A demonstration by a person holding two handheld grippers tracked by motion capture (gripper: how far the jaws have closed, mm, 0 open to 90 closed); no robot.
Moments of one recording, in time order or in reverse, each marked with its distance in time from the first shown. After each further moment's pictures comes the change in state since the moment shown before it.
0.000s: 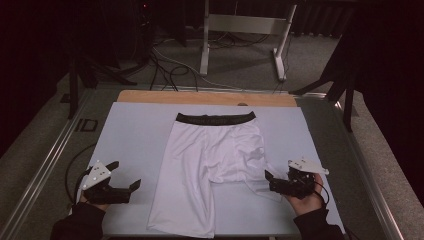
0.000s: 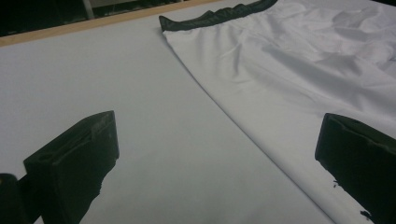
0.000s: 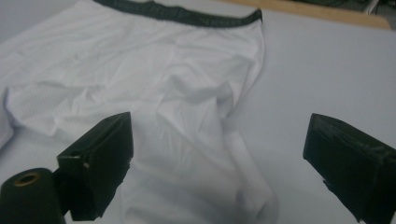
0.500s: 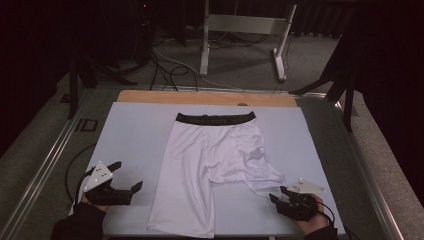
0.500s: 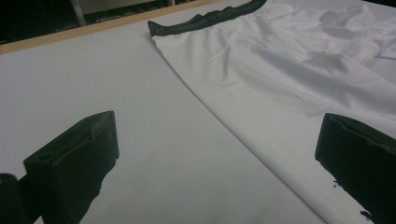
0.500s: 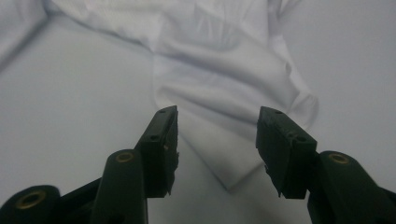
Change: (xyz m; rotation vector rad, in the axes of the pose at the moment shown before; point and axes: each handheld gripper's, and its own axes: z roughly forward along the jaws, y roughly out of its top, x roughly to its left) left arm -0.004 0.001 0.000 -0.016 -0.028 0.025; right arm 0.004 -0.051 -0.014 0.174 0.118 -0.096
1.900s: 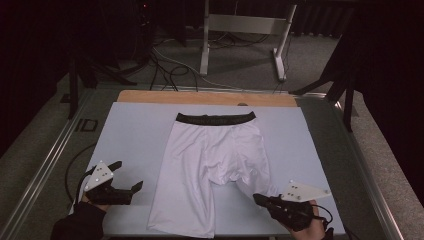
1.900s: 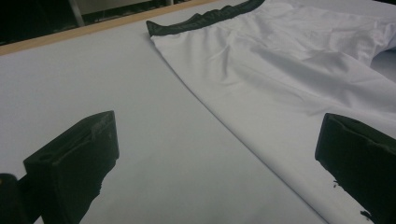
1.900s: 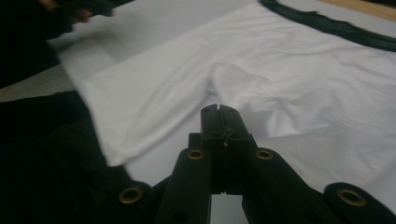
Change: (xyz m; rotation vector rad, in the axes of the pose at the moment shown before) left arm 0.000 0.001 0.002 0.009 -0.003 0.011; right arm 0.058 0.053 -0.055 -0.188 0.350 -0.148
